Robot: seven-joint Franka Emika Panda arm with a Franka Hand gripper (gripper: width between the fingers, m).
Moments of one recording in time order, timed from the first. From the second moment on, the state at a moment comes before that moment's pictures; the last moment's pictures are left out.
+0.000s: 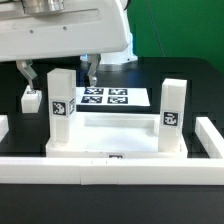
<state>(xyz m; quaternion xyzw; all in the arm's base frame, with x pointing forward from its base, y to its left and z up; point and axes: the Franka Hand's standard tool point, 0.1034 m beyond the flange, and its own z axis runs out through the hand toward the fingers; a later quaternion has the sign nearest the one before) 0.609 -0.089 0.115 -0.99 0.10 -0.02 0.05</state>
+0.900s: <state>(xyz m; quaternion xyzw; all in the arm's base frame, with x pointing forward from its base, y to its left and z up) 0.616 -0.095 0.119 -1.00 0.08 -0.03 0.02</state>
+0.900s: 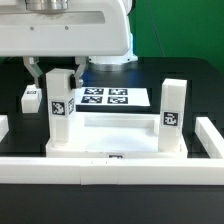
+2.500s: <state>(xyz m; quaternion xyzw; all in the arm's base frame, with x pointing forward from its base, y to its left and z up) 0.625 -0.053 0.114 -0.70 0.71 -0.01 0.07</state>
